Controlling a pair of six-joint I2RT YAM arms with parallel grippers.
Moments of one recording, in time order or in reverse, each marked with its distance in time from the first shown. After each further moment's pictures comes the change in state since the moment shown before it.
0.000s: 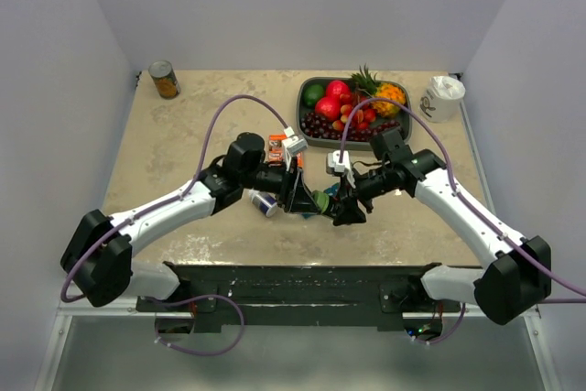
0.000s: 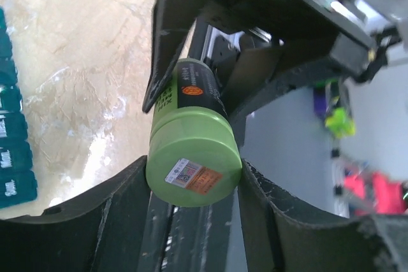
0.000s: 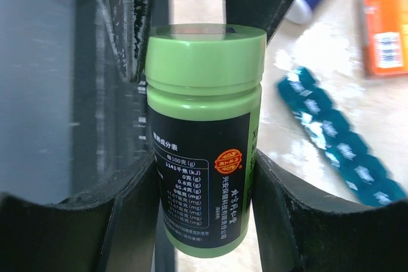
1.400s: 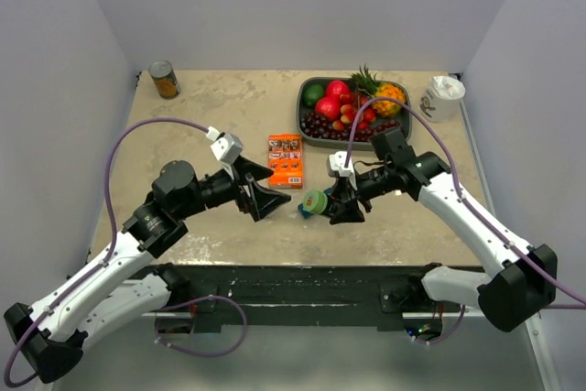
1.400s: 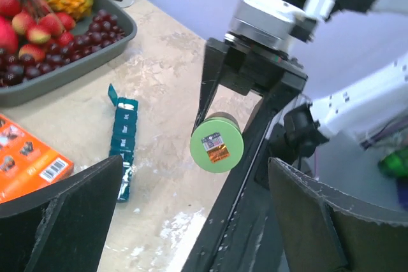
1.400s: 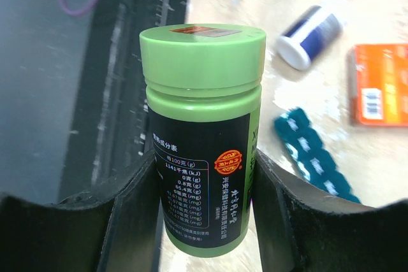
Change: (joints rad) left arm 0.024 -0.573 -0.097 -0.171 -0.362 0.180; right arm 0.012 -0.017 0.009 0.006 -0.130 -0.075
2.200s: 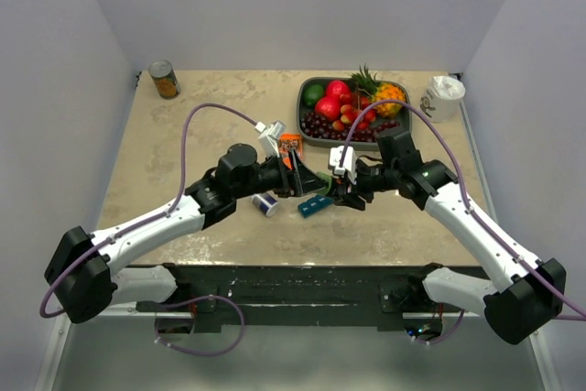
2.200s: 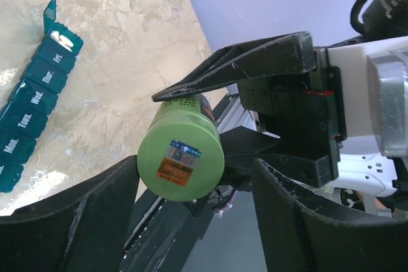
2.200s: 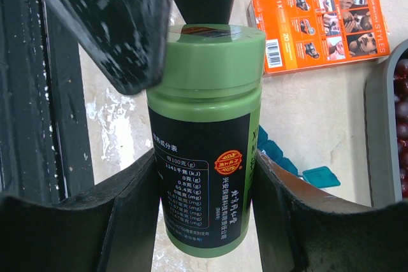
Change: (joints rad) left arm -0.103 0.429 0.042 0.229 -0.117 -0.585; right arm 0.011 -0.094 -0.046 0.181 0.354 0.077
